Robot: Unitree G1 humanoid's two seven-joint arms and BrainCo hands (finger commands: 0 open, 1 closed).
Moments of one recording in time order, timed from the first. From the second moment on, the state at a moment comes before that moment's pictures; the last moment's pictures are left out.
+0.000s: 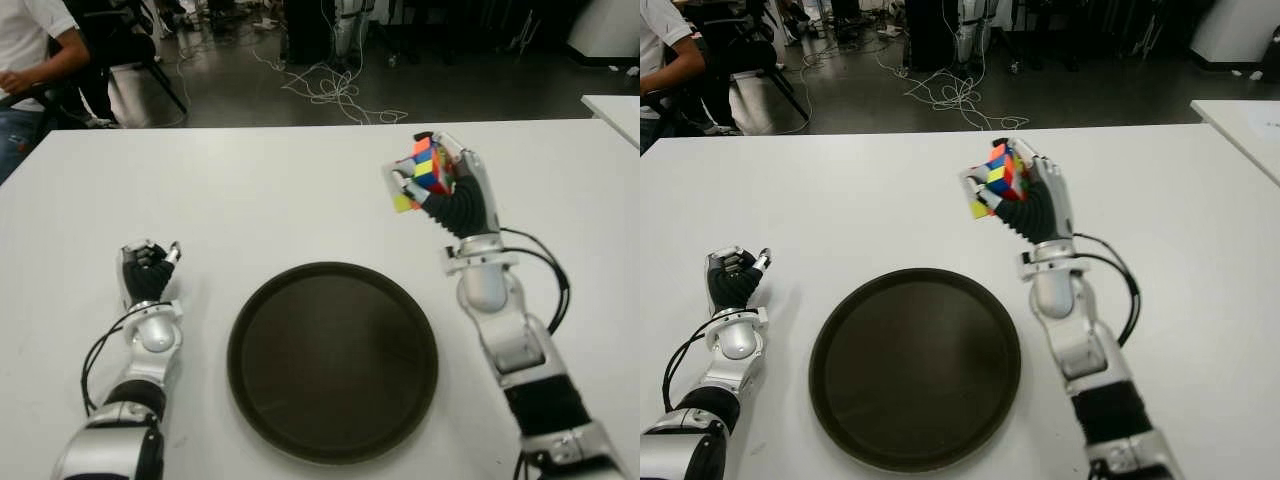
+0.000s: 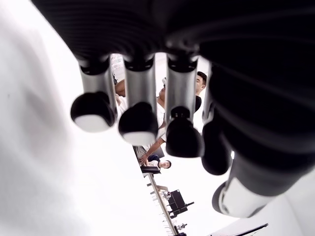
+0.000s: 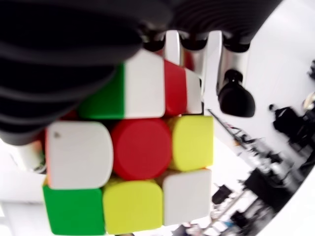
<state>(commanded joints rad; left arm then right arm) -0.41 0.18 0.09 1.18 0.17 -0.52 0.56 -0.25 -0.12 0.19 0.01 -0.44 -0.16 -0.27</state>
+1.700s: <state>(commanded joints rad) -0.41 0.16 0.09 1.16 0.16 -0.48 0.57 -0.19 -0.31 0.46 -0.01 -0.57 -0.22 0.30</state>
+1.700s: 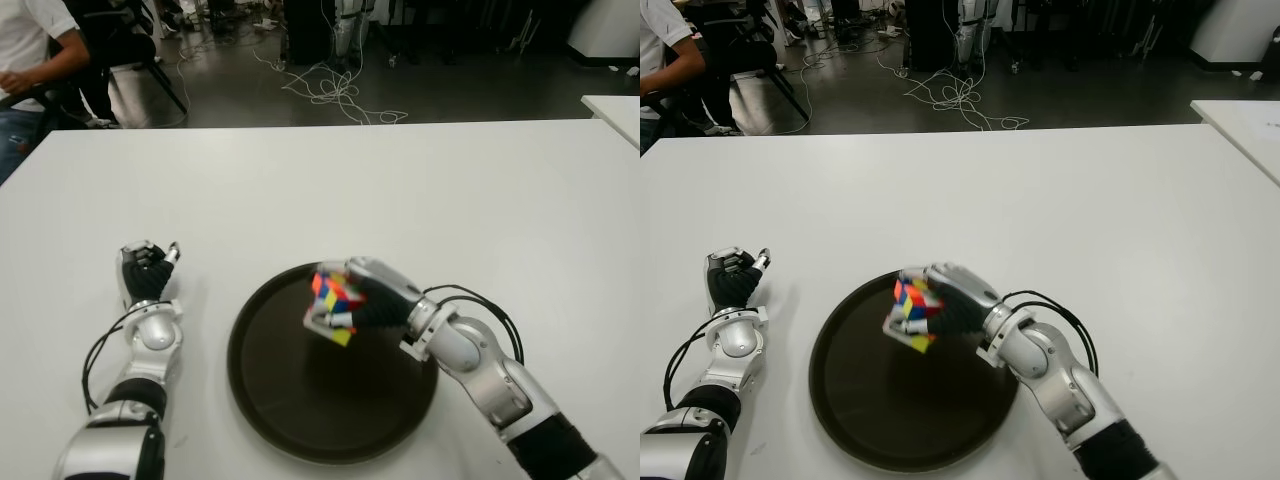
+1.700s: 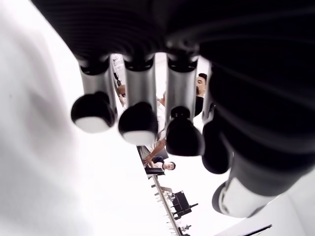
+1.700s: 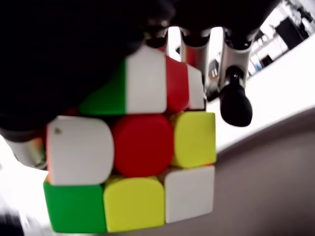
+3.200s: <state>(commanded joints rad) -0.40 0.17 0.09 1.16 0.16 -0.50 0.56 -0.23 -0.29 0.51 0.03 -0.76 -0.08 0.25</state>
